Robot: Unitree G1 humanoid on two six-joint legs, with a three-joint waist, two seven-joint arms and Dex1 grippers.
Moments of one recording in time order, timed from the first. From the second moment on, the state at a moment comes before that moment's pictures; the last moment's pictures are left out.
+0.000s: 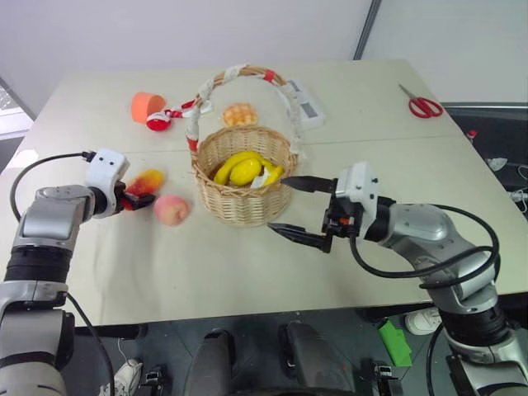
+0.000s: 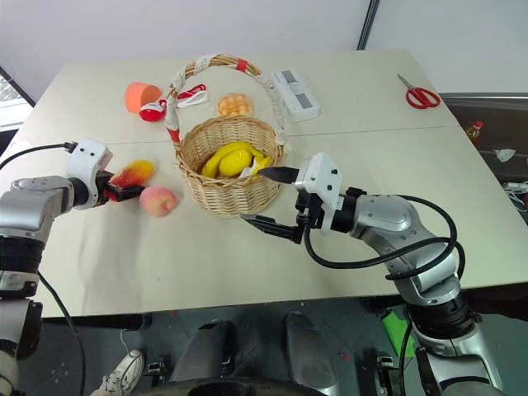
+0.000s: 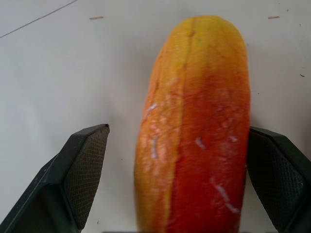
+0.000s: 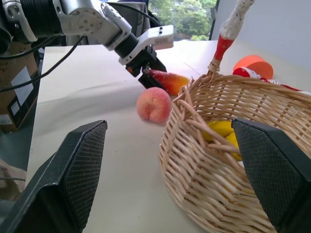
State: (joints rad) left arm -0.61 0.82 0.00 0.39 -0.17 0.71 -0.67; right arm -0.36 -0.58 0.11 -0.51 0.54 0.50 0.82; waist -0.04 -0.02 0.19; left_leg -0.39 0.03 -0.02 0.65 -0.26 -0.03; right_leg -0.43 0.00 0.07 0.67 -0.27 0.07
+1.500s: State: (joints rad) left arm -0.50 0.78 0.24 -0.33 -0.62 0.85 -0.74; right arm -0.37 -0.57 0.10 -0.48 0.50 0.48 0.79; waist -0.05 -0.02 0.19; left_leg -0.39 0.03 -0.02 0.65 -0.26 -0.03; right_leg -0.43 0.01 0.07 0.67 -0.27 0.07
